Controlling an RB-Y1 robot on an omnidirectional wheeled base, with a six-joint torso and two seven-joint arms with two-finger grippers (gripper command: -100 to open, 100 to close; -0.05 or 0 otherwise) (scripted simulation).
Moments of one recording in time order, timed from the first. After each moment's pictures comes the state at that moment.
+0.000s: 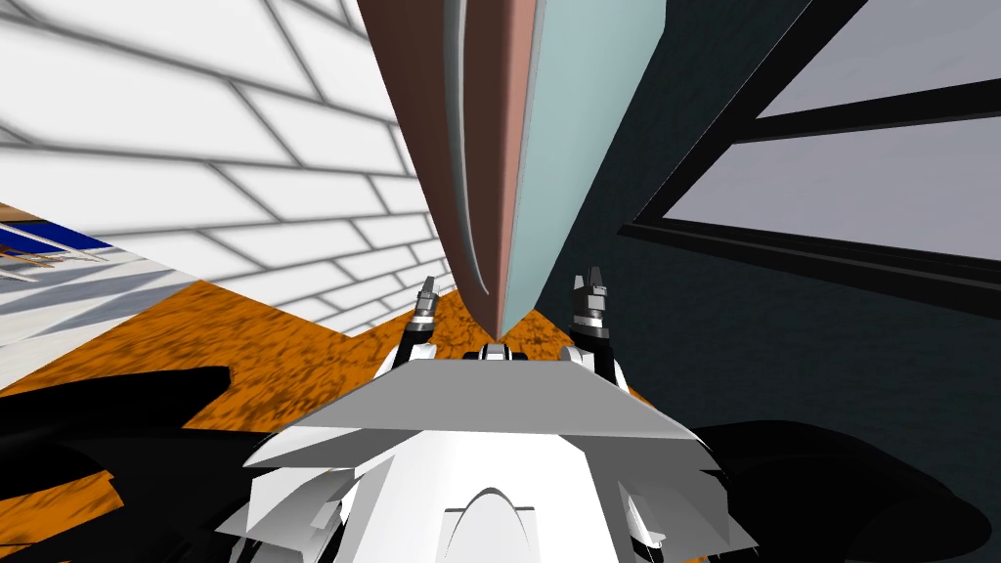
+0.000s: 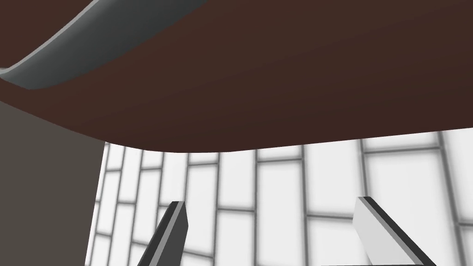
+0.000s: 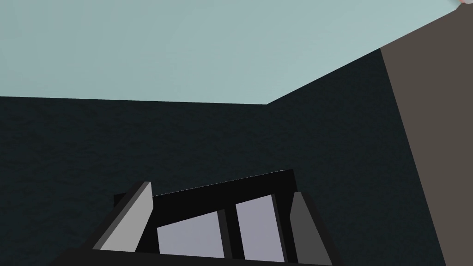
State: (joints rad) left arm 0.41 0.19 -0.04 -1.92 0.05 -0.54 -0.18; right arm 0.54 -0.02 -0.02 -2.32 0.00 -0.38 0.10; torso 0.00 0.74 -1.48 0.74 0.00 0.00
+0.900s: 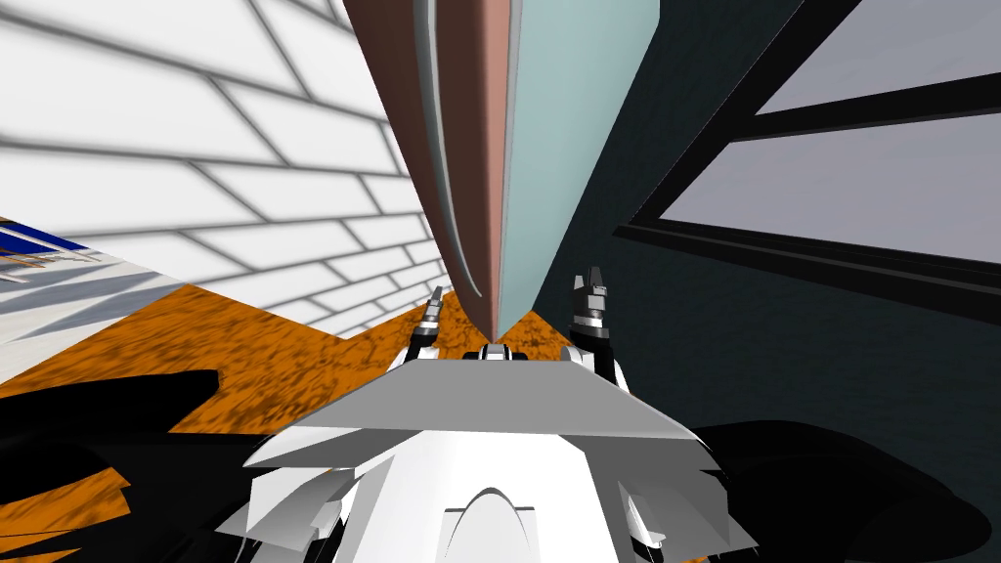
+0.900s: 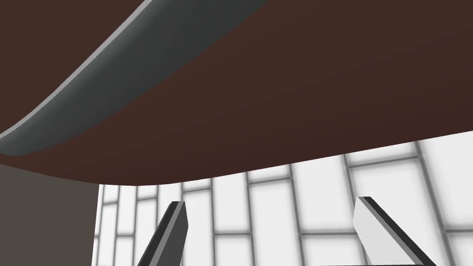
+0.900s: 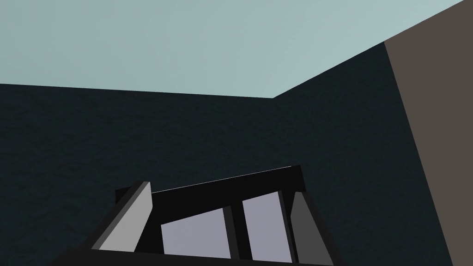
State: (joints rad) left arm 0.35 0.19 -0.03 -1.66 -0.01 -0.67 -0.22; right arm 0.54 -0.02 -0.02 -2.32 0.00 -0.38 0.10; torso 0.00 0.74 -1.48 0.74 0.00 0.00
